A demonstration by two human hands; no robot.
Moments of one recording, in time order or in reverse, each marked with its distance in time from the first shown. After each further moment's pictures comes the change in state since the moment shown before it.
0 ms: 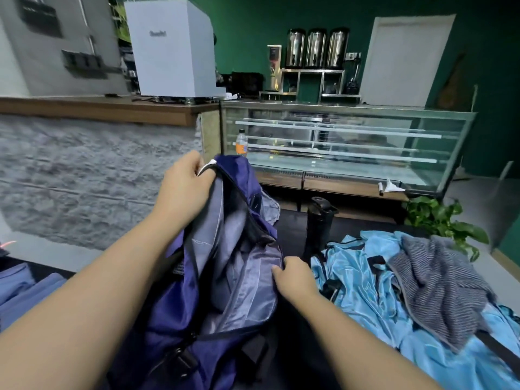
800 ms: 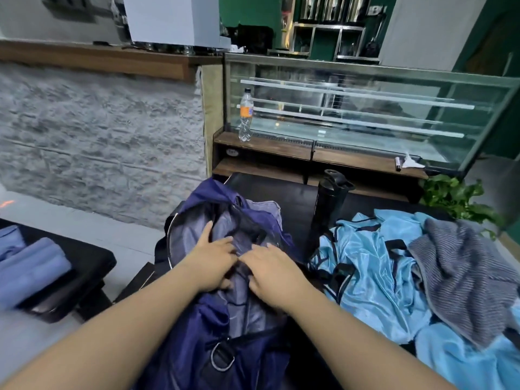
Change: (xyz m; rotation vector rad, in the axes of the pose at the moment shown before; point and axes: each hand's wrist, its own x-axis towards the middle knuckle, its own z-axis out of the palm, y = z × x) left_hand -0.090 -0.134 0.105 0.956 -1.086 0.467; right_hand 0.025 0.011 0.050 -0.590 -0.151 -0.844
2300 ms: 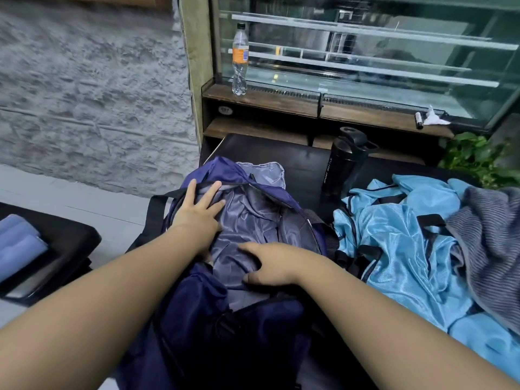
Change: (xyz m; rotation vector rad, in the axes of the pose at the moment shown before) left_hand 0.067 -0.035 0.032 0.286 -0.240 -0.162; right_hand 0.040 0.038 0.038 0.278 -0.561 0.211
